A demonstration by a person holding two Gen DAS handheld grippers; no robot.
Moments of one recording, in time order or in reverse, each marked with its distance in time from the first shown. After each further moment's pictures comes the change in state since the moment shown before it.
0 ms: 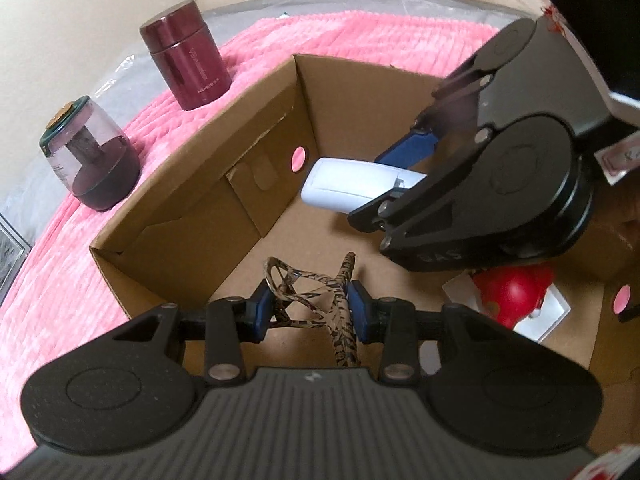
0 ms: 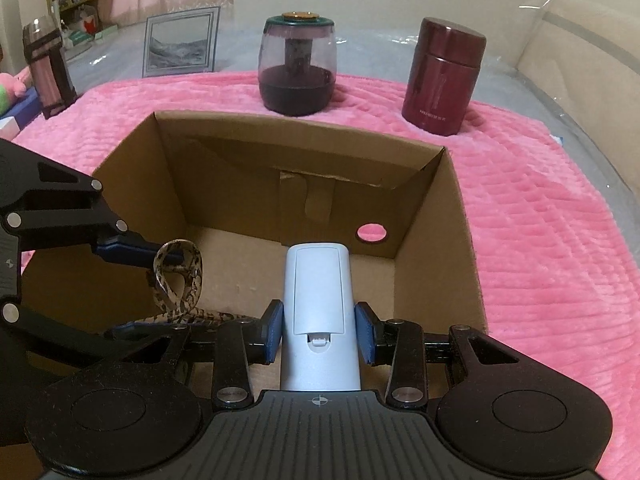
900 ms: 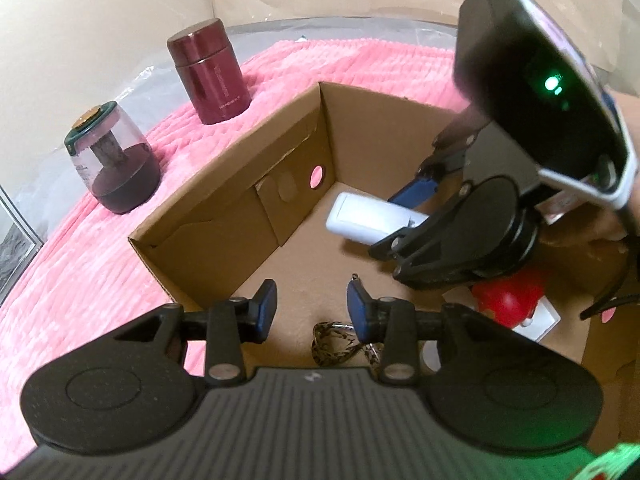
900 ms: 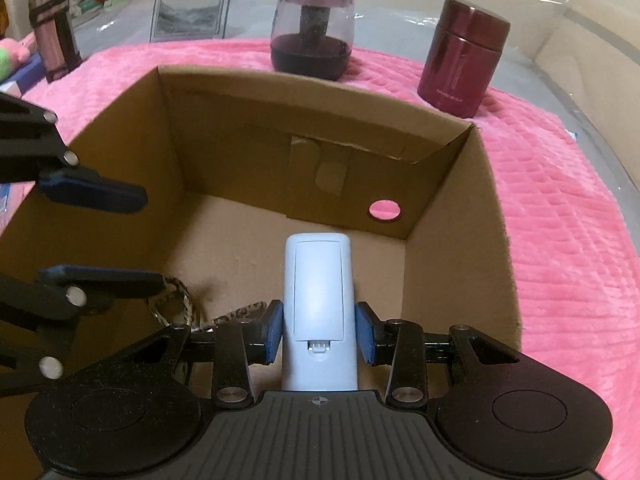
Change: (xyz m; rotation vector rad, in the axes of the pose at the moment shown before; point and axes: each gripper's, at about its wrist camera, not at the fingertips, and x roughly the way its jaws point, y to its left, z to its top) left arm -0.029 0.009 -0.009 -0.063 -0.085 0.008; right arm 0.021 0.006 -0.005 -0.066 0.080 -0.002
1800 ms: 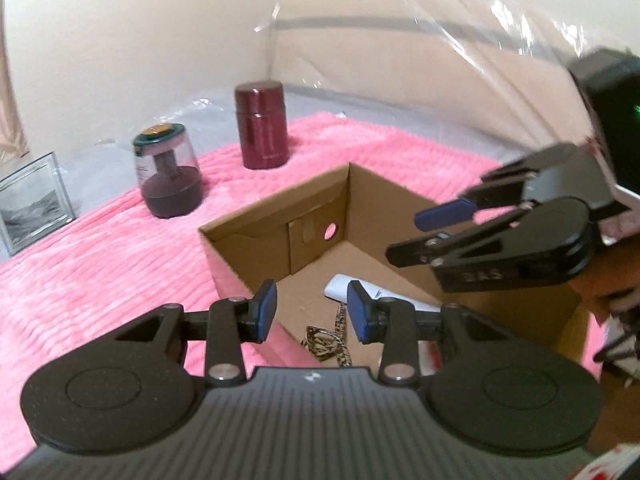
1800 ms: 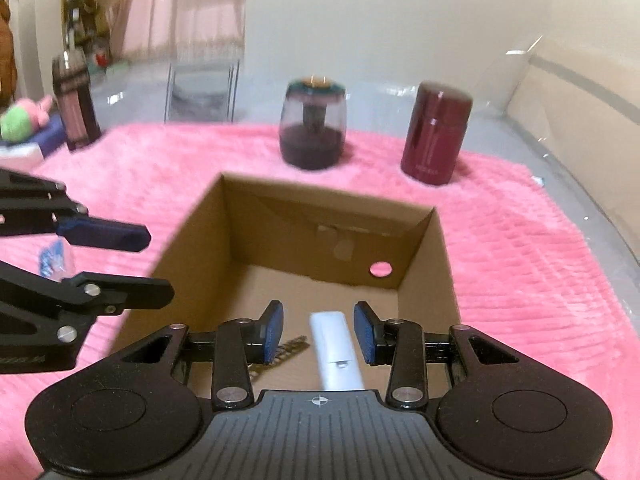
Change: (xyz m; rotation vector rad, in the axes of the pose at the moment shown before) left arm -0.108 0.008 -0.038 -0.263 -0.228 0.016; right arm -0.122 0.040 -0.017 0.078 -0.259 -0.018
